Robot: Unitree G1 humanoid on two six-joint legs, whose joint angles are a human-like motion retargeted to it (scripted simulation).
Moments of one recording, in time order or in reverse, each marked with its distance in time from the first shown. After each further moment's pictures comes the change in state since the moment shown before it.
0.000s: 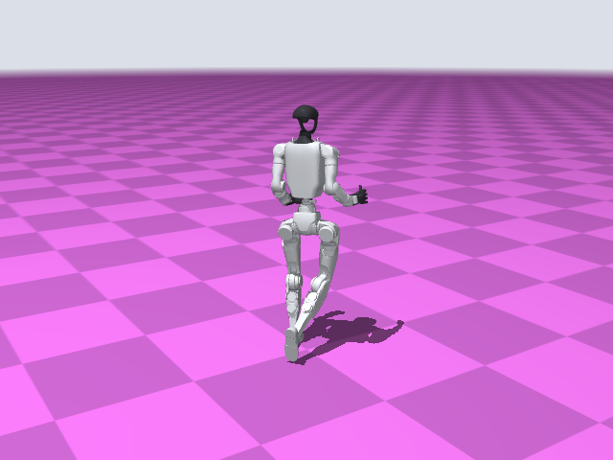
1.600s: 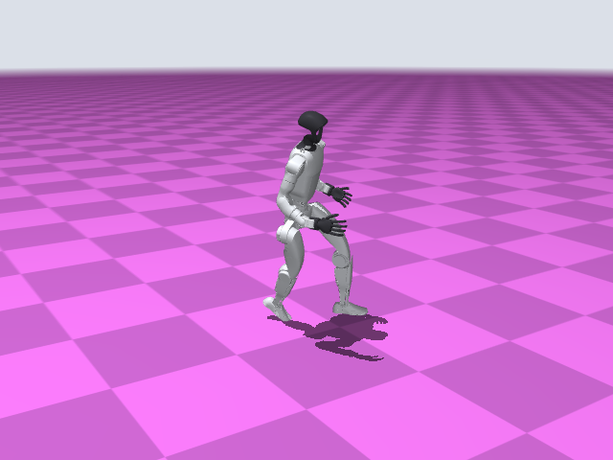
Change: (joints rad) left arm 0.097 0.035 0.194 0.012 0.028 0.018 -0.152; right arm -0.180 -0.141 -0.010 -0.070 -0.072 0.012 -0.170; waist 0.235 -0.092 0.054; left_leg -0.545 0.048 0.123 0.188 0.158 -0.033; right_leg 0.048 0.046 0.337 -0.548 -0.199 -0.077
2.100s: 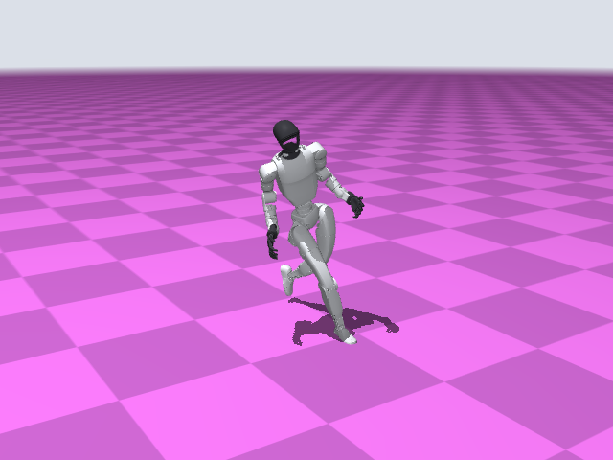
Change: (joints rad) left arm -0.143 0.012 -0.005 0.126 -0.256 -0.001 0.048; right arm 0.207 0.227 -0.108 0.304 0.018 -0.128 -0.133; waist -0.572 0.107 0.024; left_leg 0.802 -0.338 -0.252 0.248 0.558 -0.143; right_leg -0.812 -0.497 -0.306 0.483 -0.582 0.000
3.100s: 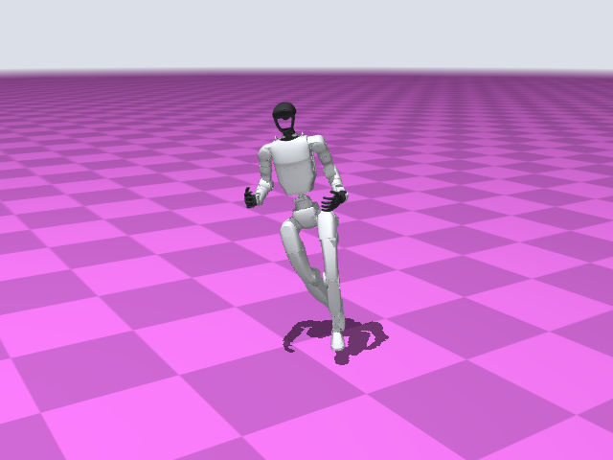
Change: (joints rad) left arm 0.240 0.060 -0.082 -0.195 0.229 -0.086 -0.037; right arm -0.134 -0.186 0.219 -0.423 0.418 0.173 0.546; waist 0.567 -0.140 -0.095; left_leg -0.540 0.293 0.372 -0.279 -0.537 0.165; right_leg 0.908 0.355 0.087 -0.351 0.781 0.213
